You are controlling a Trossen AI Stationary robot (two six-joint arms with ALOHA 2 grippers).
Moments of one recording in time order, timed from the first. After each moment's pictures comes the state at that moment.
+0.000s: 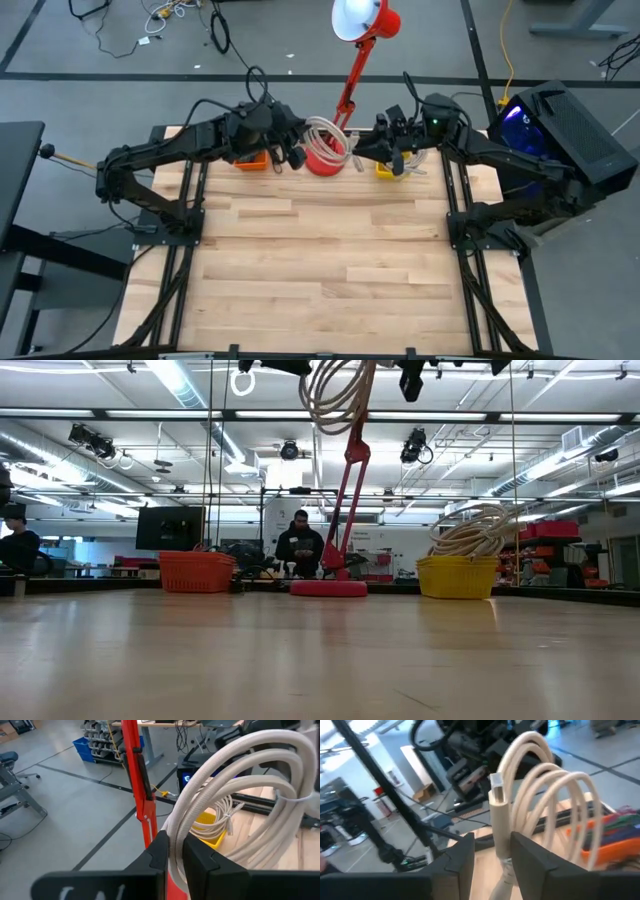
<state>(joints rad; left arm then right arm) 0.21 1.41 1.54 -0.48 -0.42 0.01 -0.44 1.21 1.14 -0.01 -0.61 0.37</state>
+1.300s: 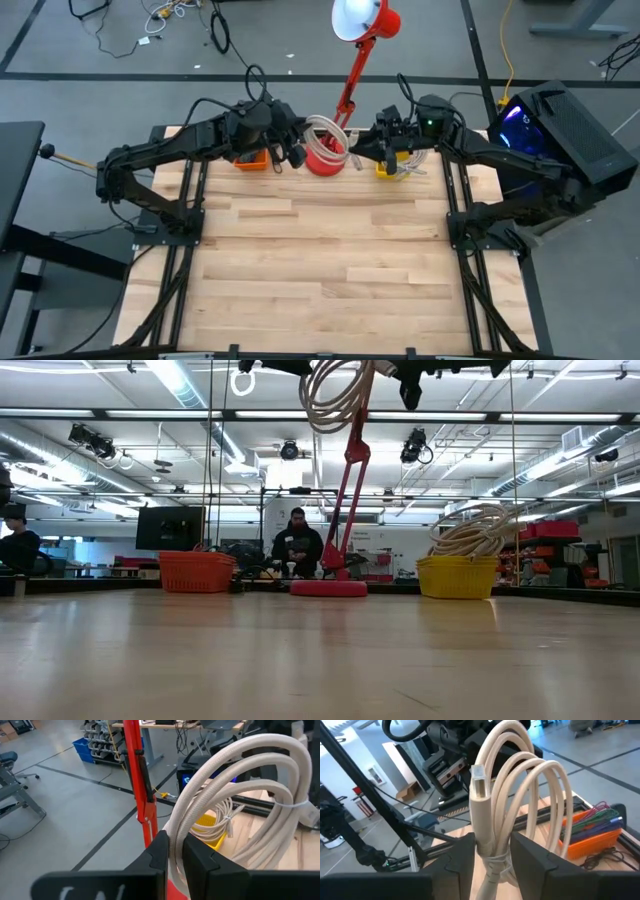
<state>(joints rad) 0.21 1.41 1.54 -0.46 -0.40 0.01 -0.44 1.23 1.14 -0.04 -0.53 0.33</state>
